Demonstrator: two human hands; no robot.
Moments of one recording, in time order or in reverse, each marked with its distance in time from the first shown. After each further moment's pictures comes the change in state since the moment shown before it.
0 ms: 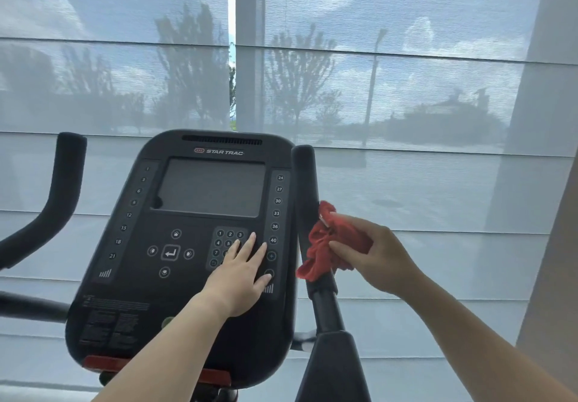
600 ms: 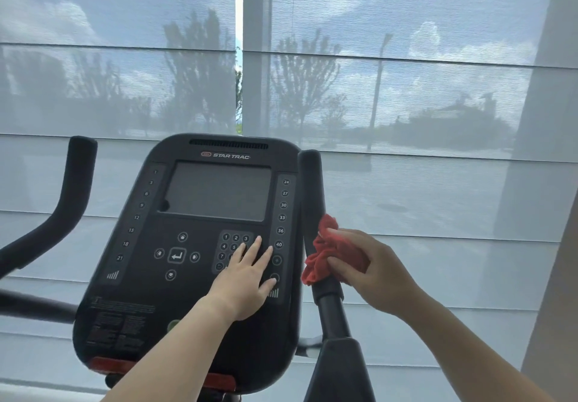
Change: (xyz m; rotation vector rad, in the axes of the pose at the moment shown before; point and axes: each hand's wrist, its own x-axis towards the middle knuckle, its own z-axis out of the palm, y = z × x) left_hand 0.000 0.000 0.000 0.022 0.011 0.005; right_hand -0.005 0.012 0.015 0.011 -0.022 -0.108
